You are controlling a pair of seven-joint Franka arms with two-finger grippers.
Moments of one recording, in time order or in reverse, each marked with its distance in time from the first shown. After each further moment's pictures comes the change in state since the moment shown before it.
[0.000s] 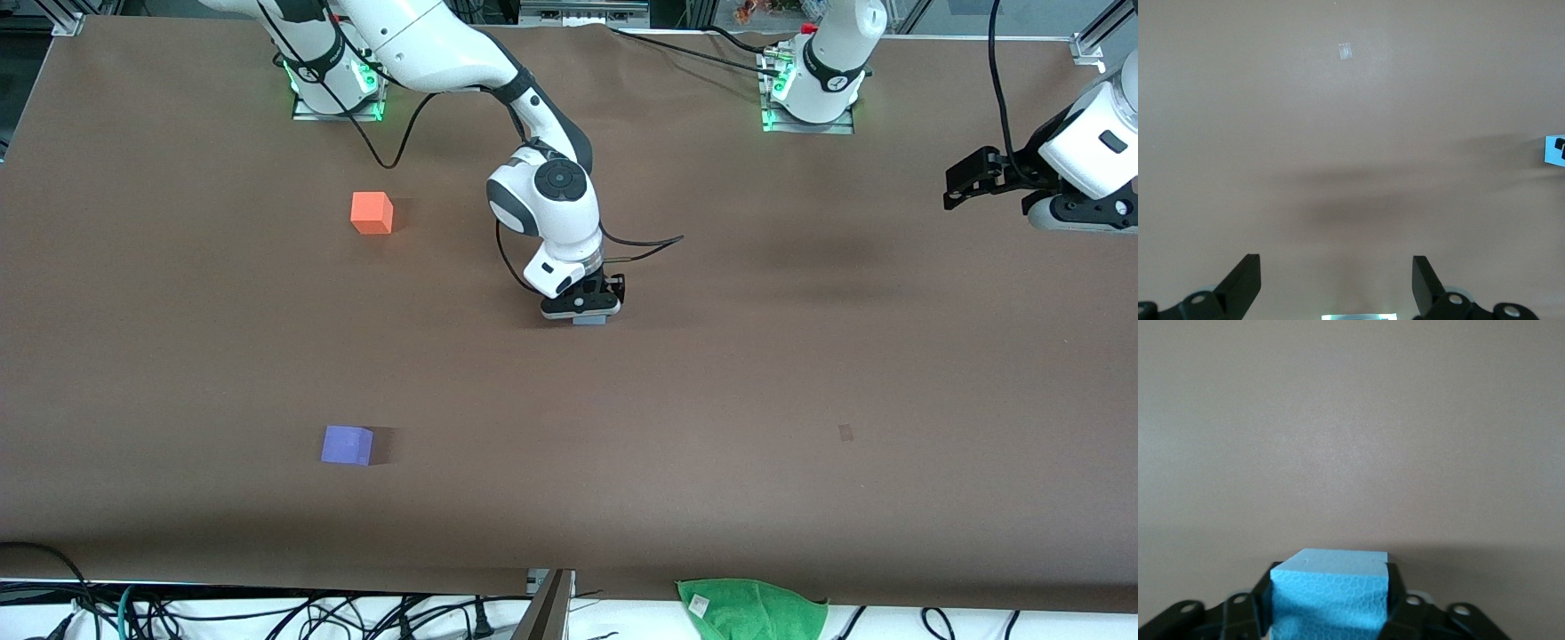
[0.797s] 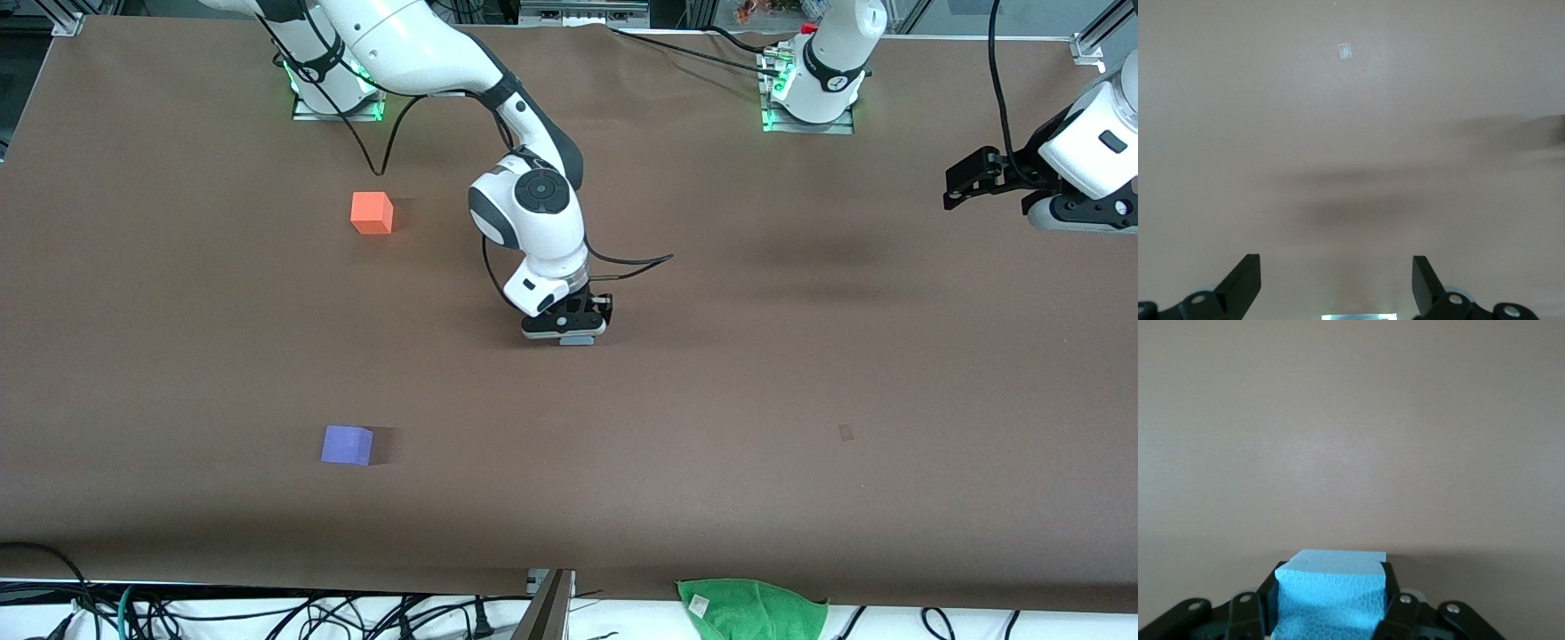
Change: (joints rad) left arm 0.000 0.000 0.000 0.000 0.000 0.000 0.000; right arm -0.062 -0.036 -0.018 0.062 0.000 -0.100 -0.074
